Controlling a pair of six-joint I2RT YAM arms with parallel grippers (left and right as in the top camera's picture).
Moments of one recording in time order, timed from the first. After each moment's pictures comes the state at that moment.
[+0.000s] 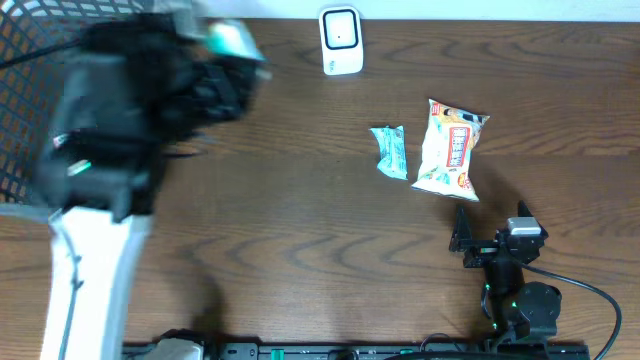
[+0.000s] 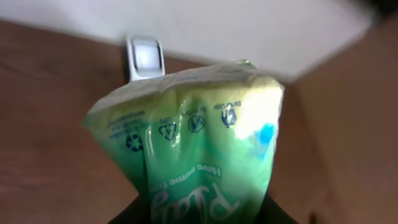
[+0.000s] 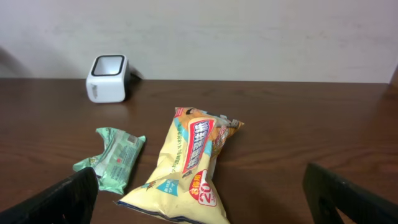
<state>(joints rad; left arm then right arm) -0.23 1.36 1.63 -0.84 0.38 -0.44 0.02 0.01 0.01 -0.07 -0.03 0.01</state>
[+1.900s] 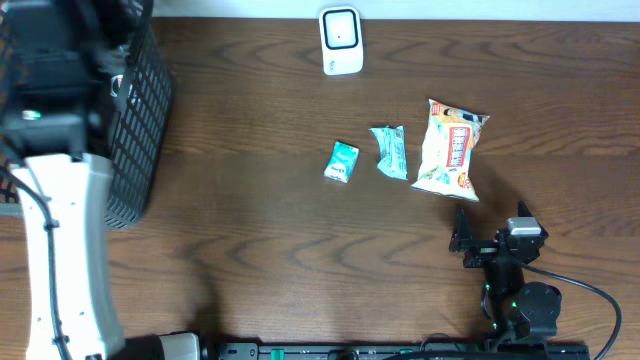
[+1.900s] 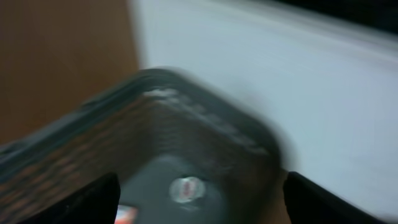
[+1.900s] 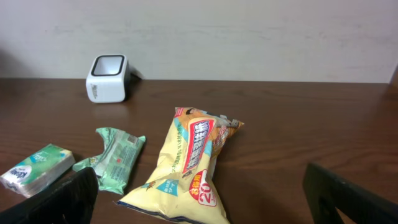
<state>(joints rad) 0.17 1.51 1.79 -0.69 -0.35 -0.25 0.02 0.01 0.01 -0.07 -0.03 0.01</state>
